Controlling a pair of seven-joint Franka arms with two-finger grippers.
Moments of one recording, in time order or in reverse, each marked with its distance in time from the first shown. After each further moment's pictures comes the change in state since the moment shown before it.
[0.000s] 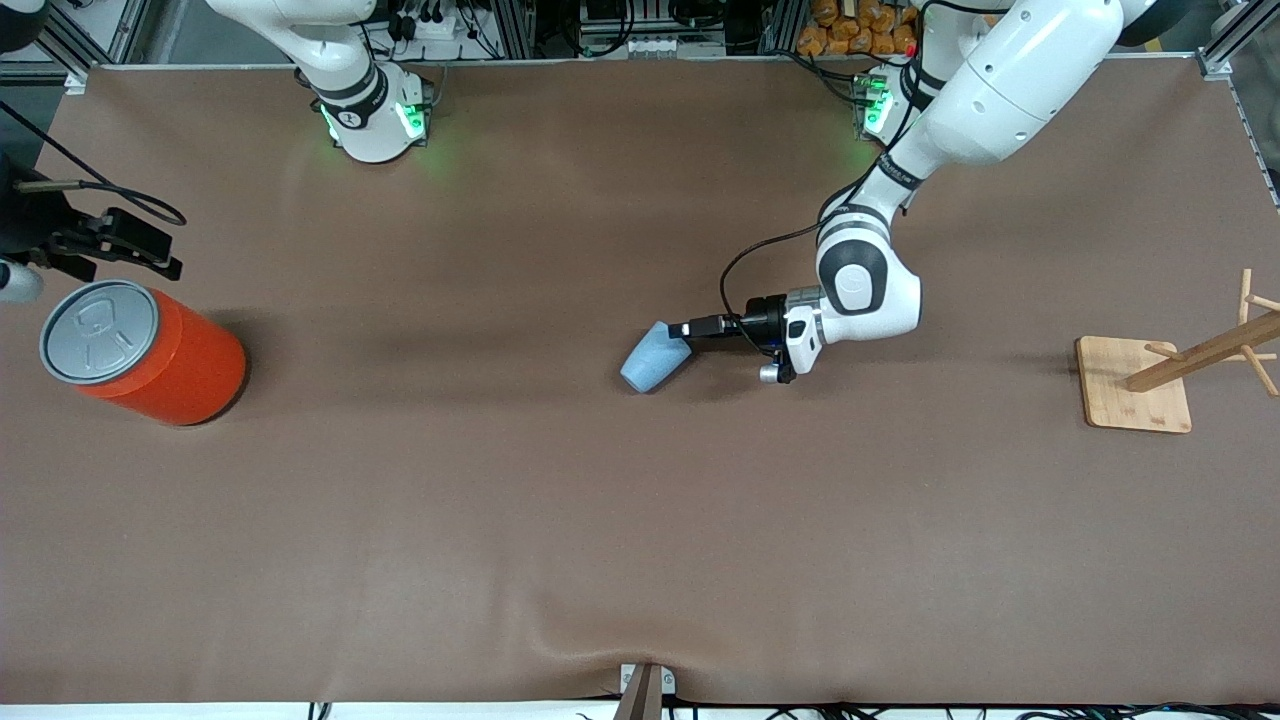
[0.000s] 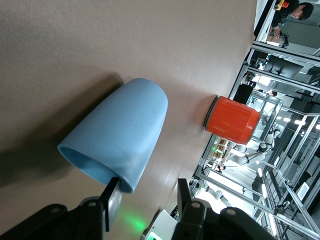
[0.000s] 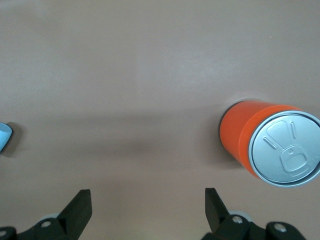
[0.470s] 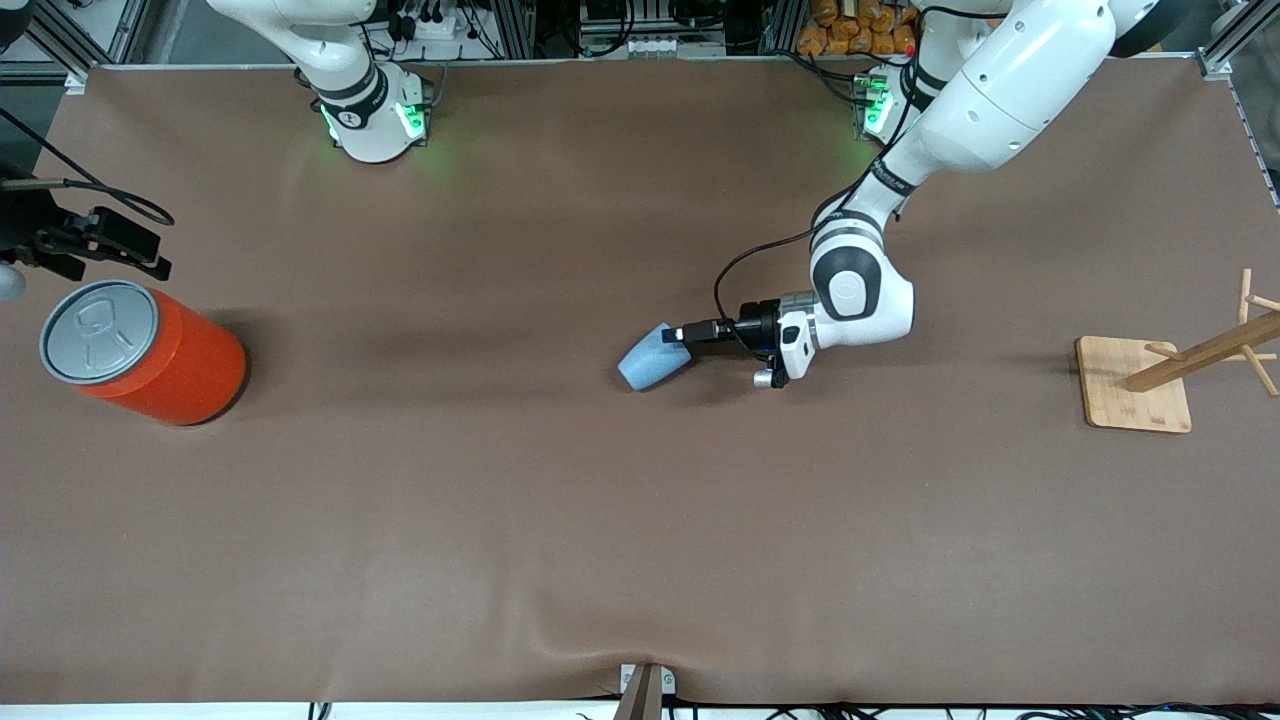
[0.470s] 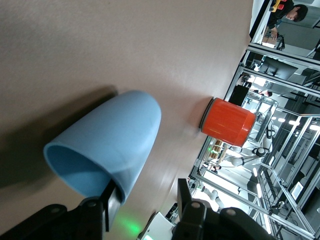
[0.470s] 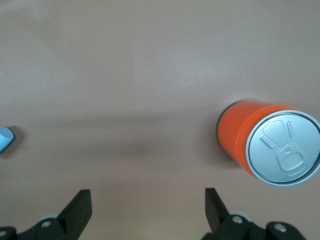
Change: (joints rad) left arm -0.011 0.041 0.000 0.052 -0.001 0.000 -0.001; right arm -0.005 0.000 0.000 0.002 0.000 -0.001 0.000
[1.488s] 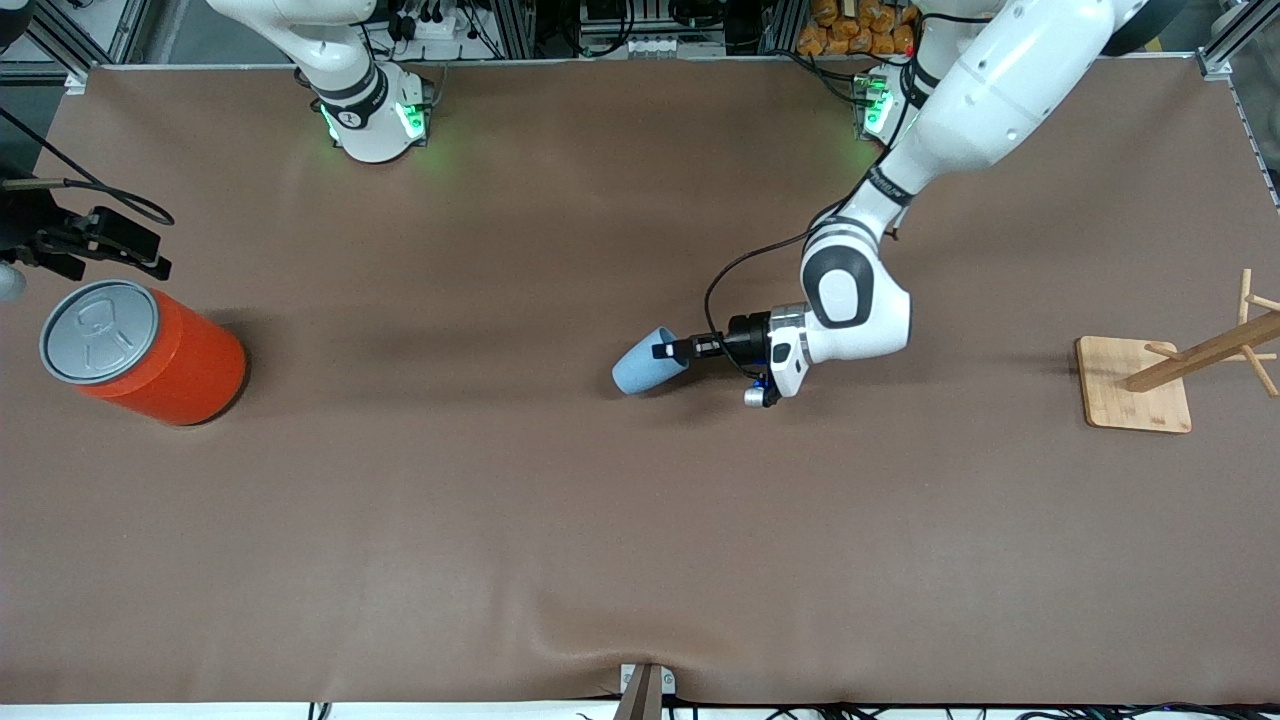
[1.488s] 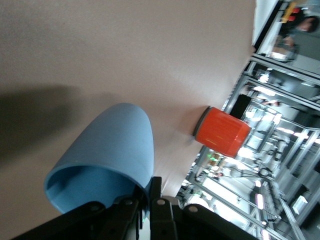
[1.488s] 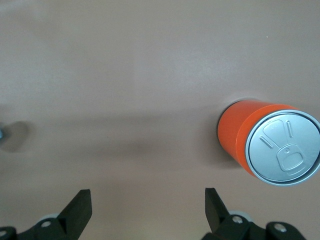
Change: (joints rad) left arm -0.026 -0.080 0.005 0.102 0.236 0.043 -0.404; right arm 0.000 0.000 0.000 0.000 0.000 -0.002 0.000
